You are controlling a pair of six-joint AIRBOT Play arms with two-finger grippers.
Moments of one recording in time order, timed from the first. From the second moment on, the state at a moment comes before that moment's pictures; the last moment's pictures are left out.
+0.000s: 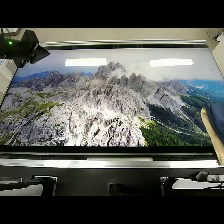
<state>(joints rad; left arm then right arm) -0.01 -1.48 2.01 1.07 -1.32 -1.93 -0.81 -1.61 1.51 -1.98 1.57 1.85</state>
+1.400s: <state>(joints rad) 0.02 -1.48 2.01 1.29 -1.32 -1.64 -0.19 -1.36 1.43 -1.32 1.10 1.48</state>
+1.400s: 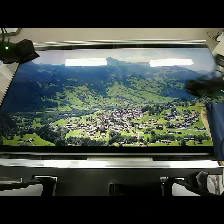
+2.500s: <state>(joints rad) 0.04 -1.49 2.01 1.31 -1.32 -1.59 0.10 -1.34 1.43 -1.30 0.92 1.48</state>
